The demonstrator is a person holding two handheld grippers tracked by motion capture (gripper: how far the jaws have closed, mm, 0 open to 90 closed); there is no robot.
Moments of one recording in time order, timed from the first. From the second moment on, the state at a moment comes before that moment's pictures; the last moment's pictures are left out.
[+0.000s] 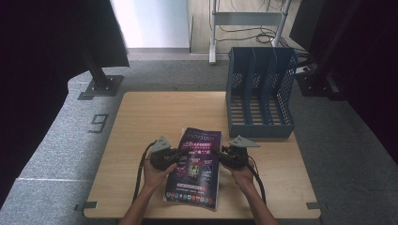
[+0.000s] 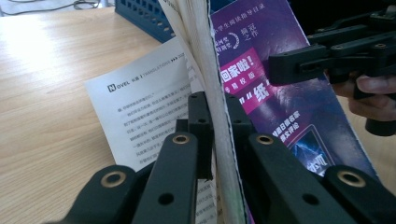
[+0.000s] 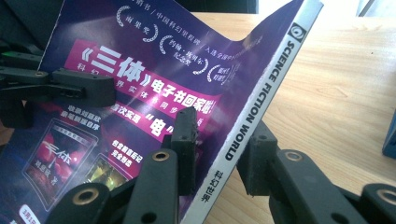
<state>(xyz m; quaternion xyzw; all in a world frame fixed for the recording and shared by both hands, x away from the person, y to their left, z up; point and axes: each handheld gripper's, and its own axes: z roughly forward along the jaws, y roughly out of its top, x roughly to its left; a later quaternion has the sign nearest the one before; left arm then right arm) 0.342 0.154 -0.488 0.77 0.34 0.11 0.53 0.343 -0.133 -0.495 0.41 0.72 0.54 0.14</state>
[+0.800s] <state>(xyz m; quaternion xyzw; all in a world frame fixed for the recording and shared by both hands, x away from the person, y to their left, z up) 0.334 0.158 -0.470 0.76 0.31 0.12 0.56 0.326 -0.137 -0.470 0.38 0.71 0.57 0.18</state>
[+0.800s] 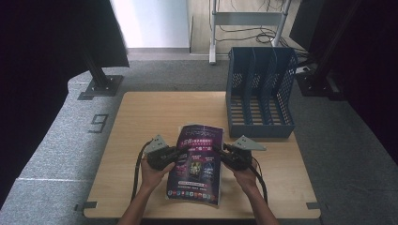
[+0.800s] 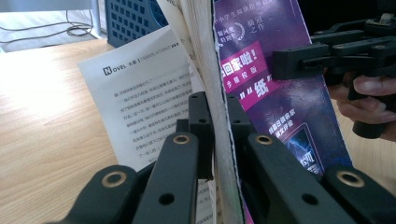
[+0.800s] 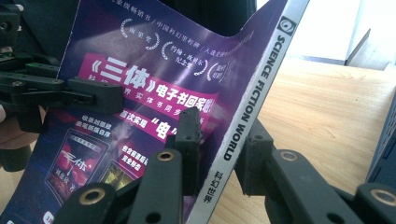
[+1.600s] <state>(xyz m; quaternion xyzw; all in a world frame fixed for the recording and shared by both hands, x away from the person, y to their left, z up) 0.331 0.159 -0.465 0.76 0.31 0.12 0.57 0.321 -0.137 -0.463 0.37 0.70 0.58 0.18</state>
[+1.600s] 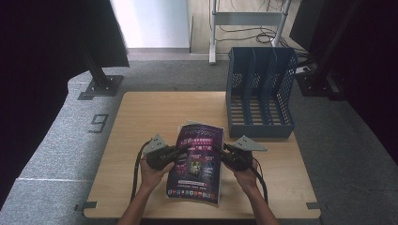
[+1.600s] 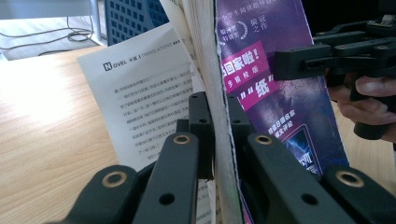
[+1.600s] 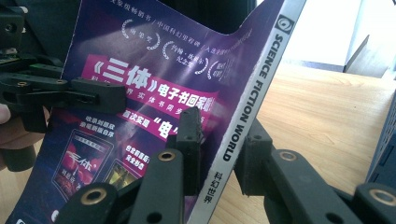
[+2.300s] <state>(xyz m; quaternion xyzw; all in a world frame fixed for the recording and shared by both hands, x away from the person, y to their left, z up) 0.328 0.159 -0.461 0.75 0.31 0.14 0.57 0.314 -0.135 -0.456 0.36 0.70 0.58 0.19</state>
